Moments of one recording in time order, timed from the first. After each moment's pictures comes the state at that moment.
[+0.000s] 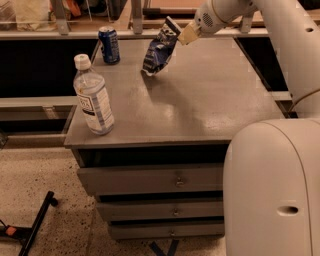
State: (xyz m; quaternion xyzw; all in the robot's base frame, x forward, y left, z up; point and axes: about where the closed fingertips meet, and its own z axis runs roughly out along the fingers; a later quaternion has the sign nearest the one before) arm 0.789 -0.095 0.942 -0.43 0.81 0.14 0.37
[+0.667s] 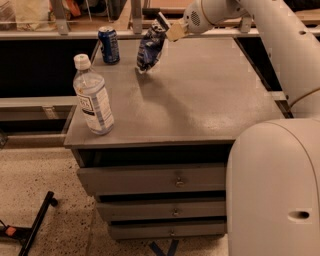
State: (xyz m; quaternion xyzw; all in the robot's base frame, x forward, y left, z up) arm 0.798 -0.057 0.950 -0.38 0.81 0.19 0.40
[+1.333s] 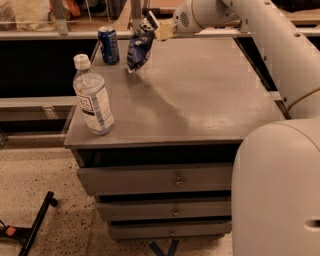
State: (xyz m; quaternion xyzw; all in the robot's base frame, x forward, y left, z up) arm 0.794 -0.024 0.955 -0.36 0.80 0.23 0.42
